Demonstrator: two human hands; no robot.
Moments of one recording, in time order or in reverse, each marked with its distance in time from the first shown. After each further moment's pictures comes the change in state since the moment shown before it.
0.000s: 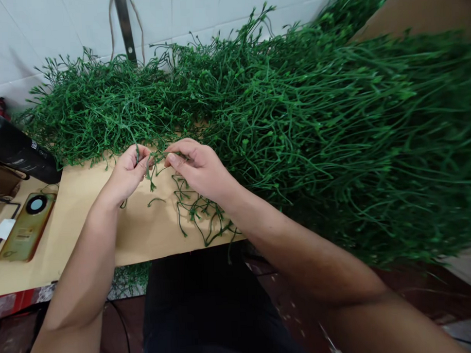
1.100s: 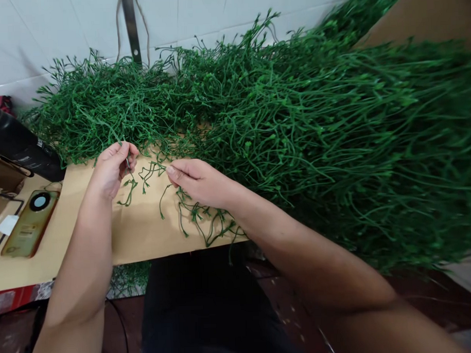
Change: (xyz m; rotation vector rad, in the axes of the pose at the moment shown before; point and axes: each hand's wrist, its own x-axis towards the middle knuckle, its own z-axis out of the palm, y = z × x) left_hand 0.001 0.007 -0.029 -0.213 0.076 -0.064; right_hand -0.008 -0.012 -0.004 -0.055 -0.357 0.055
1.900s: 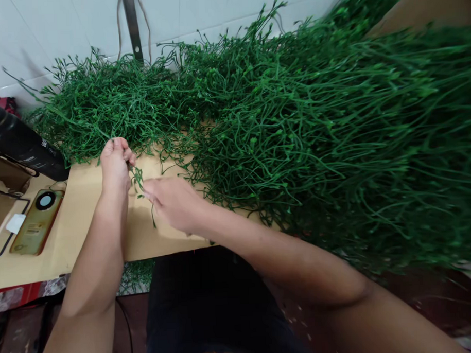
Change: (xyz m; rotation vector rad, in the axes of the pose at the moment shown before) left_hand 0.016 -0.008 0.019 -0.200 0.397 0.050; right_hand 0.003 -0.026 0.044 -0.540 -0.106 0.016
